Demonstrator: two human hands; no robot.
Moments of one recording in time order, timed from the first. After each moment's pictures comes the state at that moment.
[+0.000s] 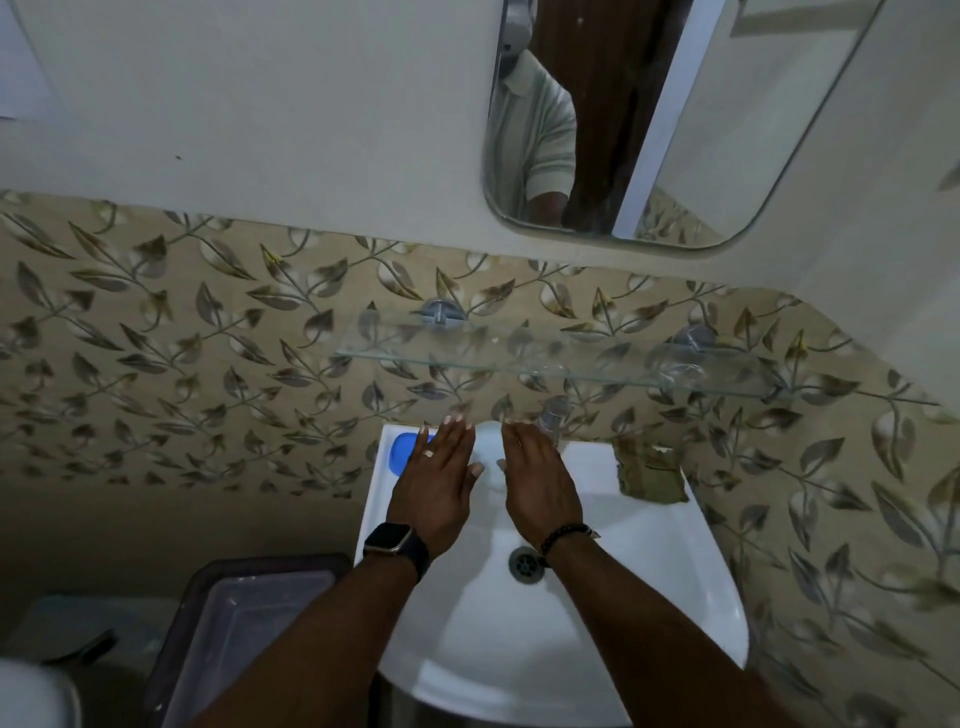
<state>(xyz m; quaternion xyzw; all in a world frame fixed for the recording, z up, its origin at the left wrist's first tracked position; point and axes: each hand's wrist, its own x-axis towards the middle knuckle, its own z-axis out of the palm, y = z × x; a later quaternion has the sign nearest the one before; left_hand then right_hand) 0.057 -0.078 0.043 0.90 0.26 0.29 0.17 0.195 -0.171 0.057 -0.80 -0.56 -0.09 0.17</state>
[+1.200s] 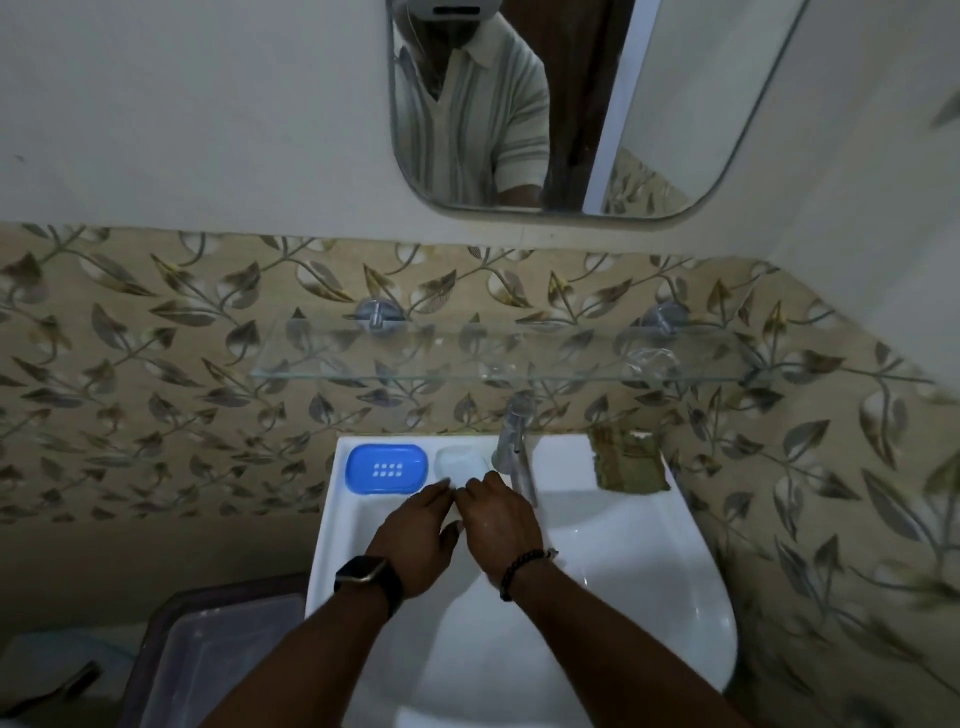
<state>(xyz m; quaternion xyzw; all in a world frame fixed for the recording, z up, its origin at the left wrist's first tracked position) 0.092 -0.080 -0.010 0.92 0.29 0.12 0.25 0.202 -0.175 0.032 -0.79 -0.59 -0.09 0.09</state>
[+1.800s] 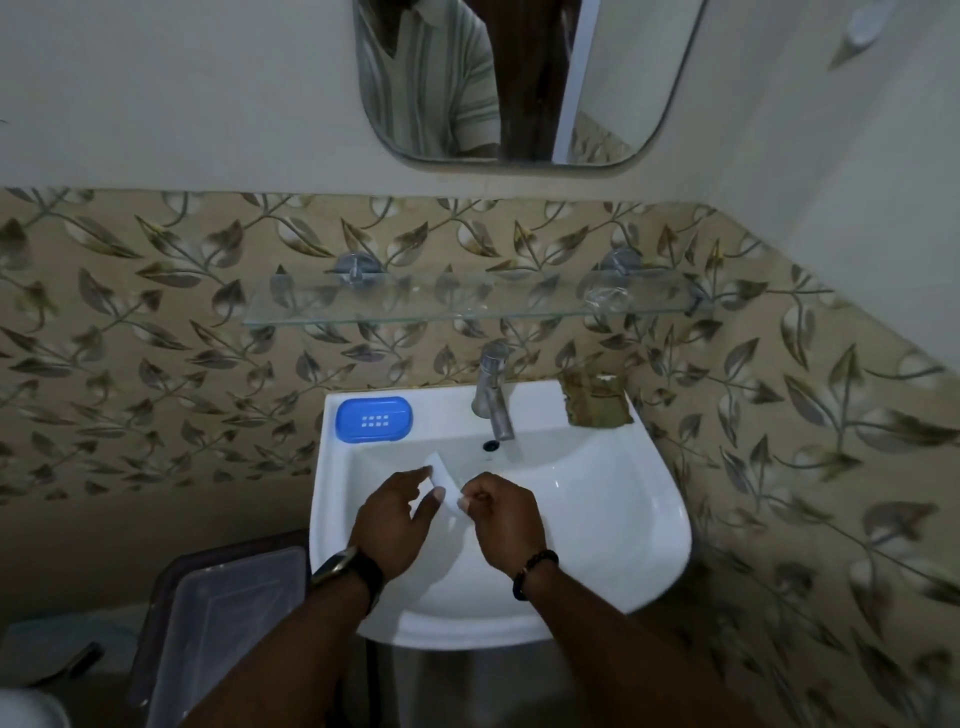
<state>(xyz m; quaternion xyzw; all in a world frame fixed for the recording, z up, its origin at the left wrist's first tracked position) 0.036 -0.134 -0.009 0.82 0.36 0.19 0.40 0.154 -0.256 0.013 -0.82 -0.35 0.17 0.42</state>
